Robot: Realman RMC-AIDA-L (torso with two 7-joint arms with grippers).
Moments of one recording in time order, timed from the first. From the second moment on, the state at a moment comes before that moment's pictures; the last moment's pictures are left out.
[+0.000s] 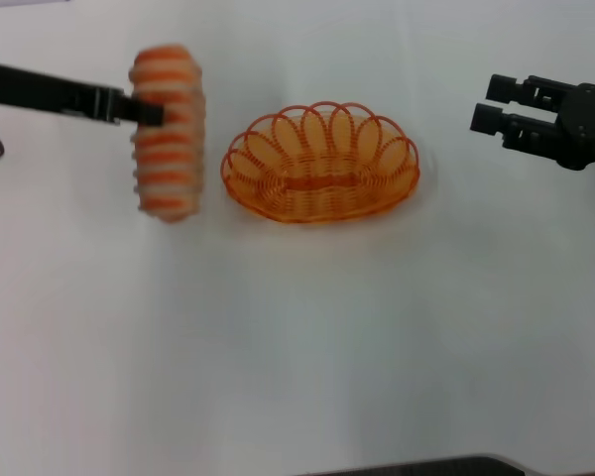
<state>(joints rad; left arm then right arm) -0.66 -2.13 0.84 1.17 2.41 1.55 -2.41 0.40 2.01 -0.46 -0.58 -1.91 -1.73 1.39</state>
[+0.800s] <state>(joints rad) -0.93 -2.16 1.34 0.91 2.32 1.25 -1.88 0.38 2.01 -0.42 -0.50 -1.91 -1.77 1.36</state>
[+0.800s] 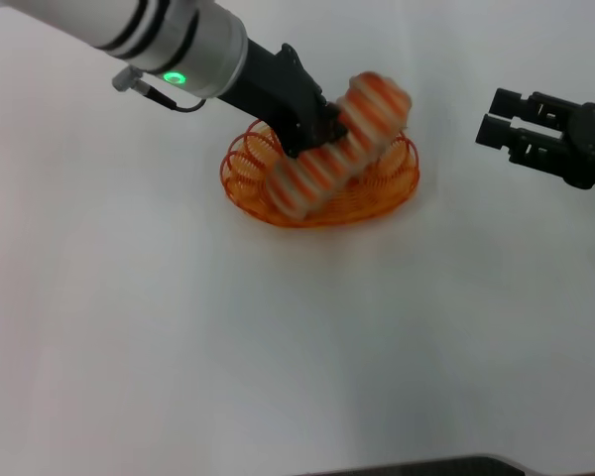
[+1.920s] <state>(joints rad) -0.73 -2.16 1.04 0.99 2.03 1.33 -1.77 0.39 2.01 -0.42 -0.49 -1.92 -1.76 1.35</state>
